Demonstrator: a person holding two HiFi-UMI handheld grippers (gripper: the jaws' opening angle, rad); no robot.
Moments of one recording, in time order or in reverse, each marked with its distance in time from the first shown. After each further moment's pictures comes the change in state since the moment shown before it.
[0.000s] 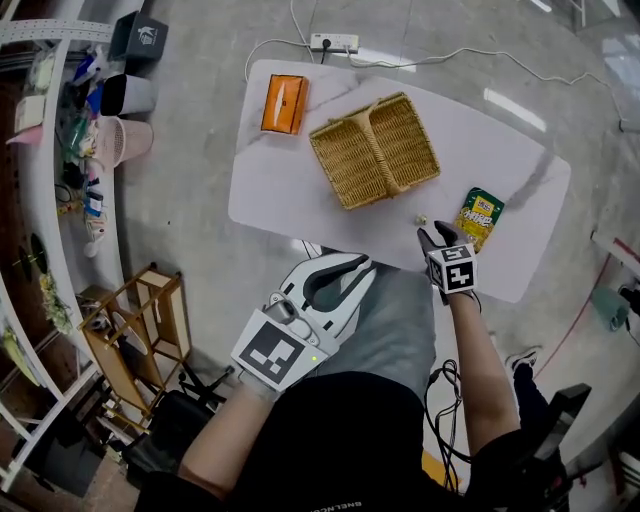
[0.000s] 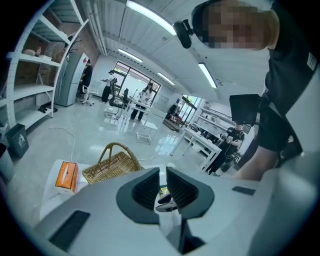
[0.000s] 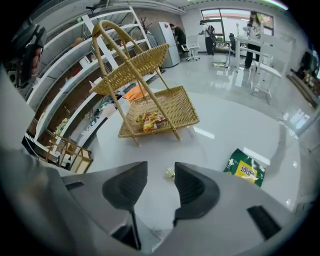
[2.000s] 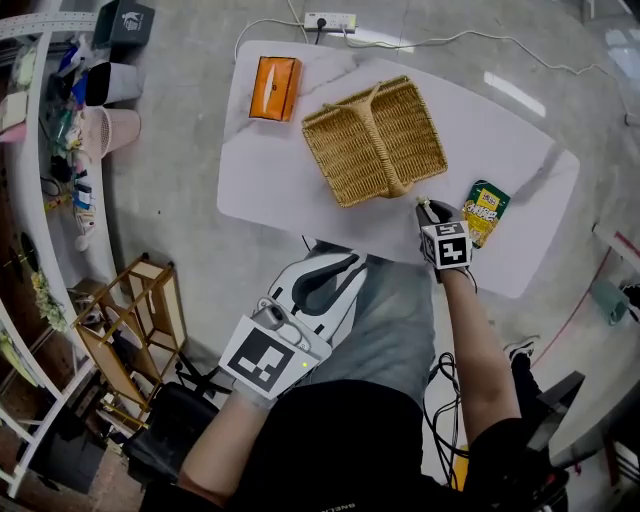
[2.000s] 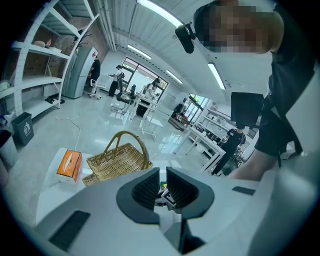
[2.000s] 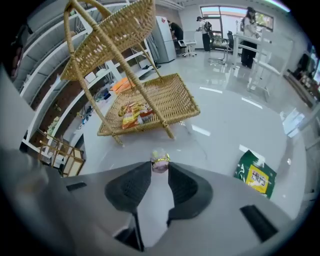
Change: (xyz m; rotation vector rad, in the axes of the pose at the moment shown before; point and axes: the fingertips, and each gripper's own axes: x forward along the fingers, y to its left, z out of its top) left arm 0.006 0.026 -0.027 -0.086 0.029 0.038; right arm 0.059 -0.023 0.001 0.022 0.036 -0.049
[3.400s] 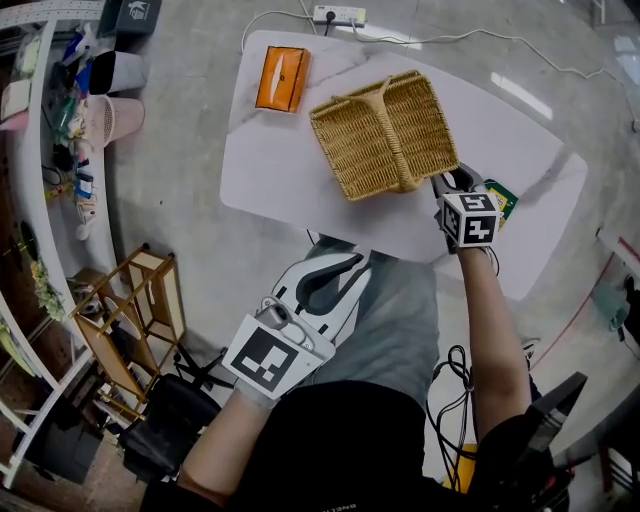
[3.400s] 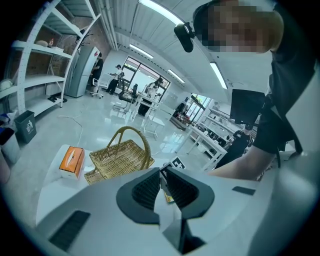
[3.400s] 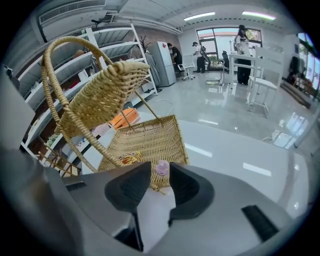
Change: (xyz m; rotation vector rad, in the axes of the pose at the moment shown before) left arm -0.003 0.001 -0.011 -0.013 0.003 0.017; right arm -0.029 -0.018 0.114 -0.016 -0.257 0.000
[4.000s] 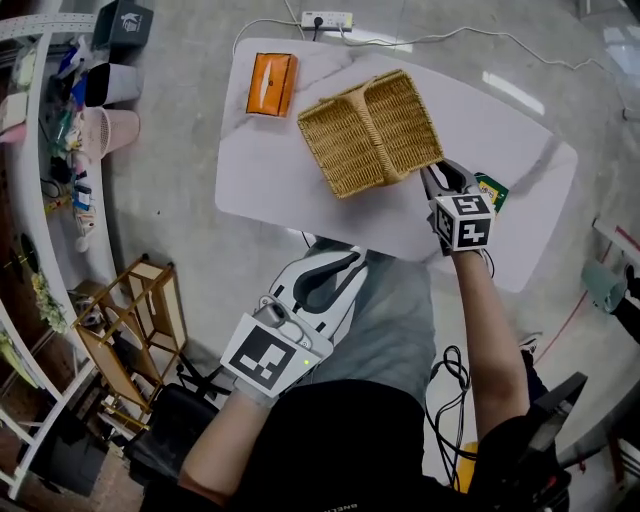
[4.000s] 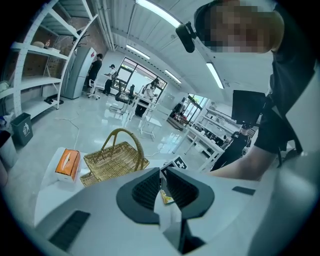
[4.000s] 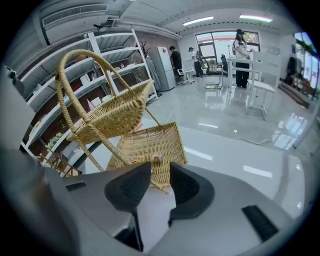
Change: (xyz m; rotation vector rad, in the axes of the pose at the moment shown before) left arm 0.000 -0.012 0.001 0.025 -0.004 -0.026; right arm -0.023 0.010 0.009 0.003 -0.048 -0.003
